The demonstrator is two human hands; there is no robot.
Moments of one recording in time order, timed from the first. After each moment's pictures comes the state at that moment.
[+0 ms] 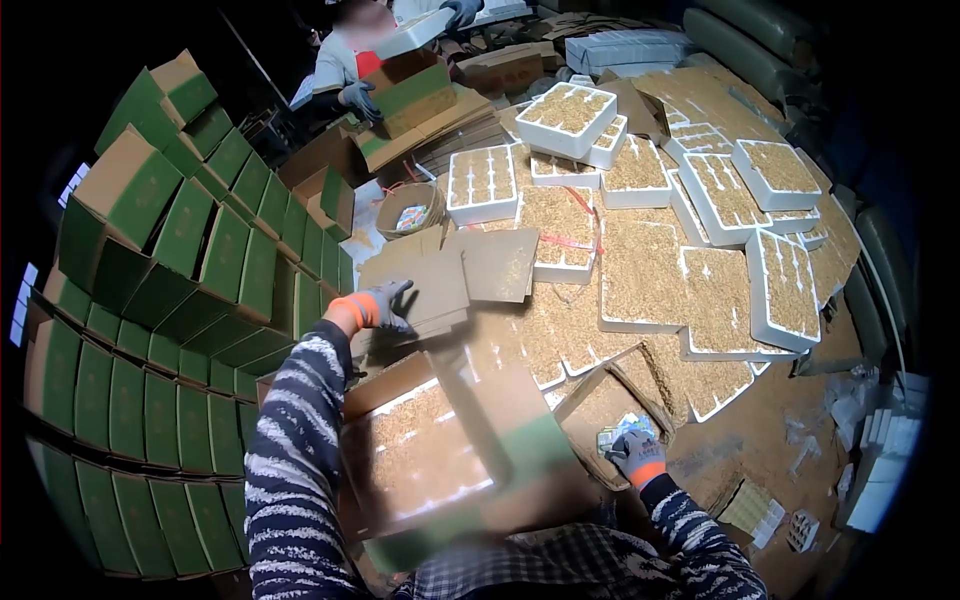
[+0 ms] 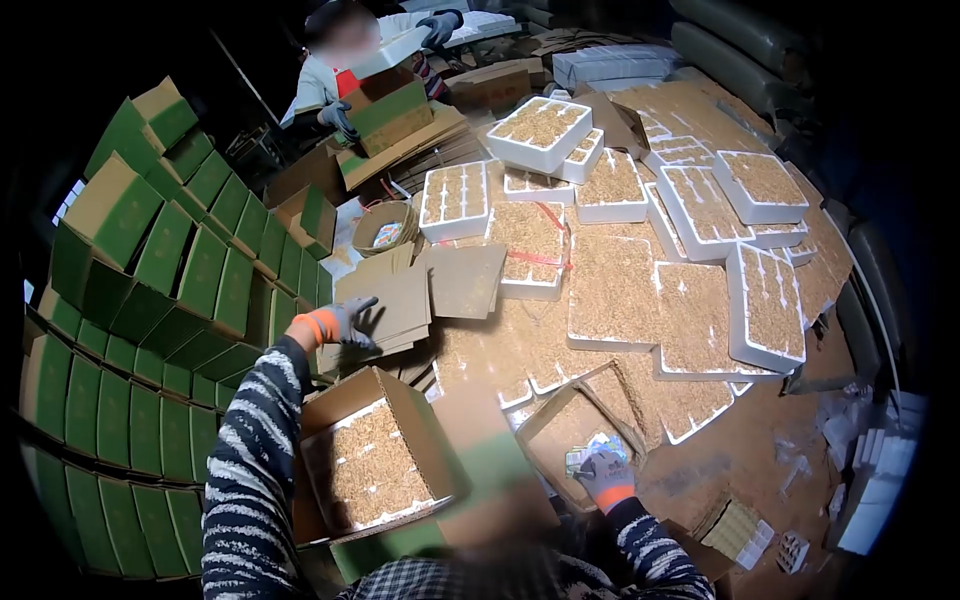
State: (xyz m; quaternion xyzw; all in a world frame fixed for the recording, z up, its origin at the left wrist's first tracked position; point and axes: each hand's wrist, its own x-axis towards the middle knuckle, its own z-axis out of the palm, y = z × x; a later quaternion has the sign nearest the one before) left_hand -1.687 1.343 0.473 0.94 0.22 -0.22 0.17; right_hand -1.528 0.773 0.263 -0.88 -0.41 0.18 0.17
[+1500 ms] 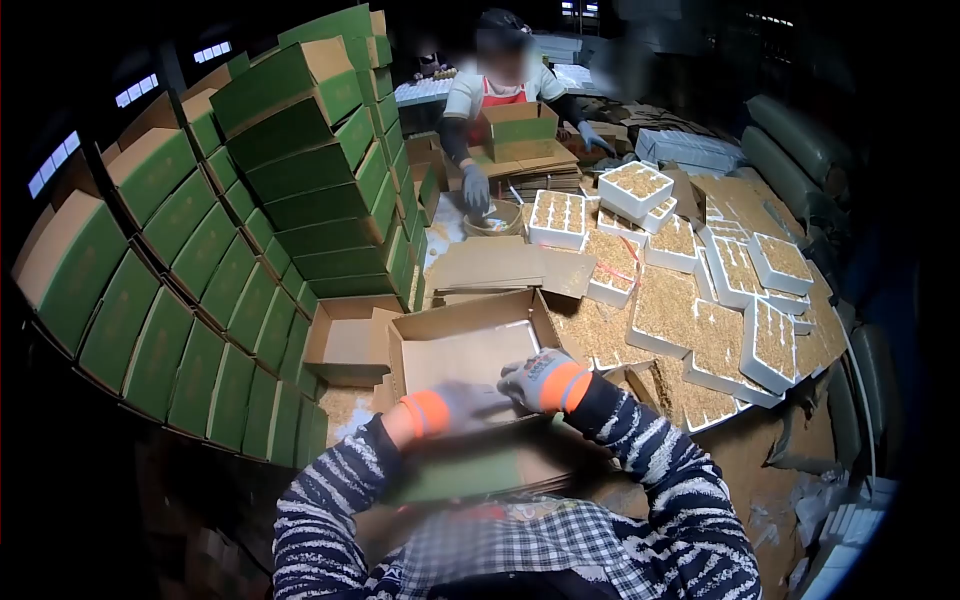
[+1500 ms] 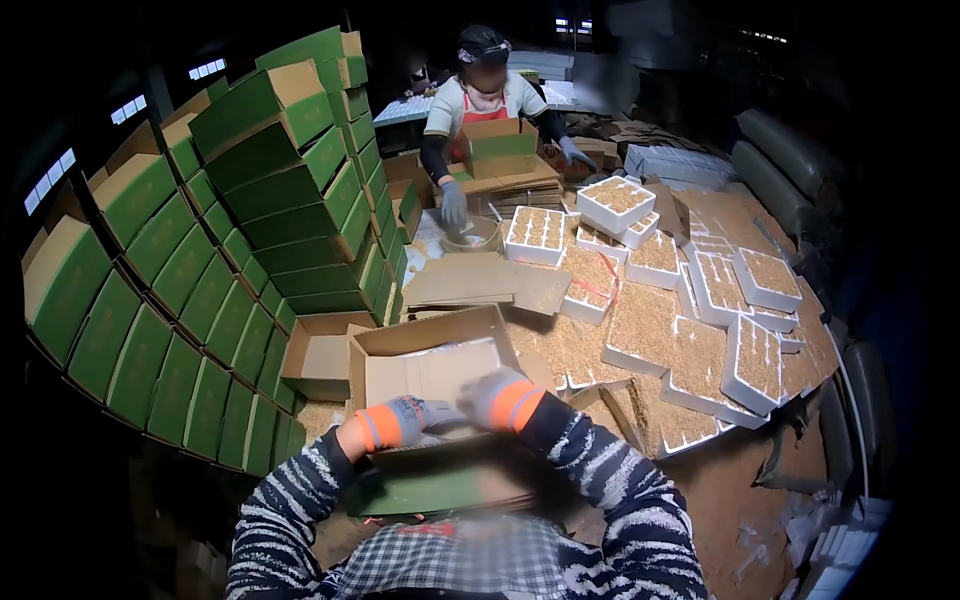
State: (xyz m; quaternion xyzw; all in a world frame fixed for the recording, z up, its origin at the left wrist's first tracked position) left_hand -1.882 1.050 0.523 0.97 0.06 -0.07 0.22; right_hand -1.677 0.966 0.546 -0.54 -0.84 0.07 0.03
